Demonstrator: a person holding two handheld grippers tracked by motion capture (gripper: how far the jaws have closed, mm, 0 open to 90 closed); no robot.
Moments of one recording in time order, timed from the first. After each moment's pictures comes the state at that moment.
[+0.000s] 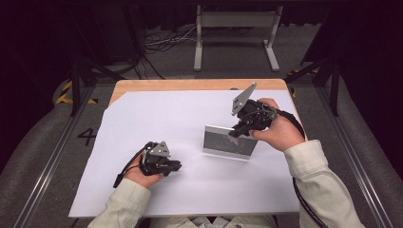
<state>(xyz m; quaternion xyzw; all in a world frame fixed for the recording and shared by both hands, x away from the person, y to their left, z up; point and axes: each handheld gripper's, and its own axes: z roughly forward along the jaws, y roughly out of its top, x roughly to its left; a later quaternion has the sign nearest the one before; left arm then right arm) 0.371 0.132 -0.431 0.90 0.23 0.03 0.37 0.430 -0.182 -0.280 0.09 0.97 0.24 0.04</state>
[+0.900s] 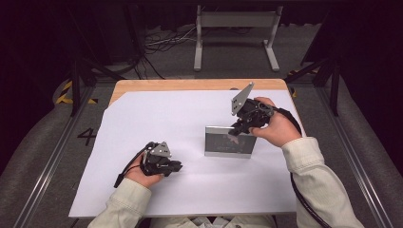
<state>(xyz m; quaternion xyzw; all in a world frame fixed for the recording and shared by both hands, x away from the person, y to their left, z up) 0.373 0.131 -0.433 0.90 0.23 0.03 0.37 0.450 -0.185 -0.293 0.05 0.97 0.23 0.04</state>
